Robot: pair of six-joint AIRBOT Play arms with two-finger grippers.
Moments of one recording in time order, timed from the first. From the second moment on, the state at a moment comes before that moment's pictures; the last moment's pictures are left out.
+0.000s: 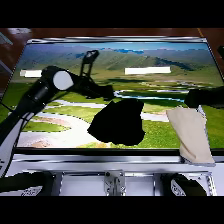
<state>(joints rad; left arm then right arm) -0.56 -1.43 1.54 1.24 -1.09 -1.76 -0.06 -0.96 1.40 -1.53 1.57 1.50</state>
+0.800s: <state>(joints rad) -0.26 -1.31 0.70 0.76 -0.93 -1.52 -0.31 -1.26 1.16 -1.12 1.40 1.45</state>
